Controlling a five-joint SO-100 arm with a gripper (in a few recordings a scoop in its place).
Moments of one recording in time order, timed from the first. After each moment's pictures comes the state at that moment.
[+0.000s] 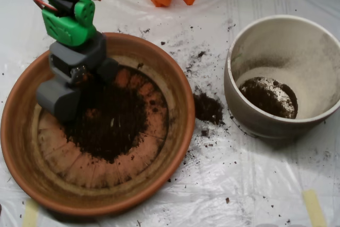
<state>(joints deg) 39.4 82.4 106.8 52.9 2.5</state>
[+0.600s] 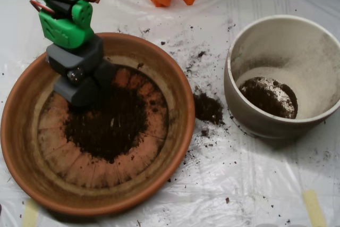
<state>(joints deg) 39.2 81.3 105.6 51.8 0.9</state>
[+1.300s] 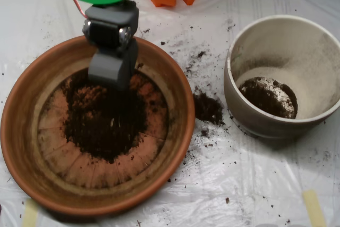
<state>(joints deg) 22.8 113.3 113.6 57.8 -6.6</state>
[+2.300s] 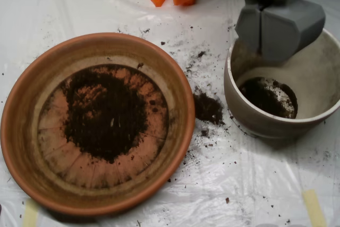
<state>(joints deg) -23.7 103.2 79.0 72.9 -11.7</state>
